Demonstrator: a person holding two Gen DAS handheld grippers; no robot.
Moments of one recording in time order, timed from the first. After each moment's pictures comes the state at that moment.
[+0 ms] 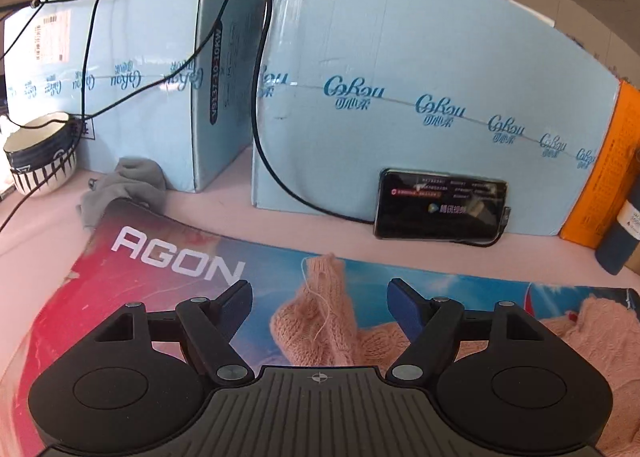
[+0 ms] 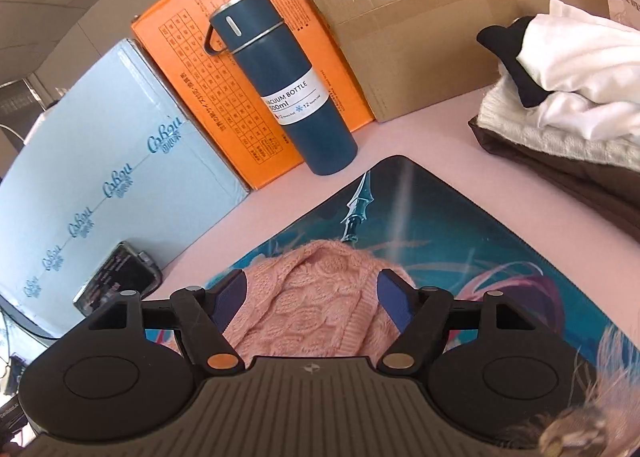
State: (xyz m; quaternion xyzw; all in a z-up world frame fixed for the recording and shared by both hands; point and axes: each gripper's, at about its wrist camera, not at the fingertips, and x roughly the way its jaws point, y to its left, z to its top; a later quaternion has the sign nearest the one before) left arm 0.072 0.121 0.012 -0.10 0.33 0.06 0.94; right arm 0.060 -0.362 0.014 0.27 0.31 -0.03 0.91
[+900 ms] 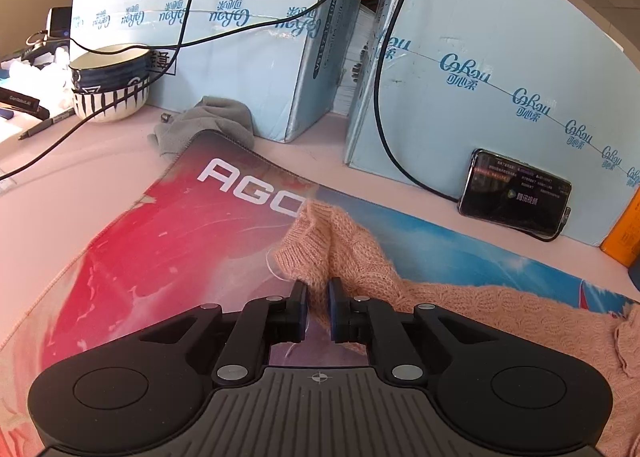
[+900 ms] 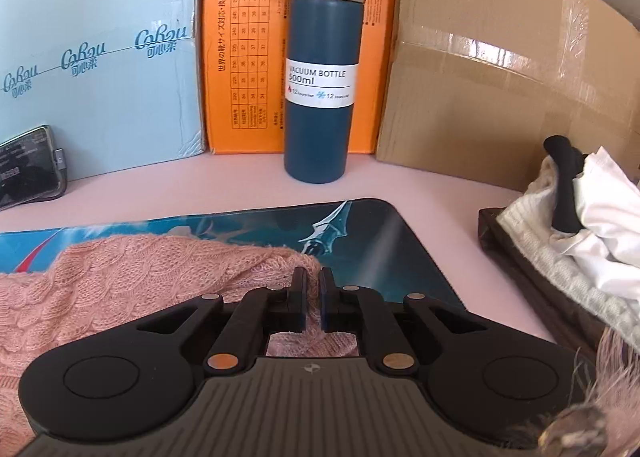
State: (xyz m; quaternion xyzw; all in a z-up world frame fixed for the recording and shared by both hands) left arm 0.037 0.175 -0.014 -0.15 0.31 0.11 0.93; right arm 0.103 -0.320 -0.016 -0.01 0.31 -0.08 0.95
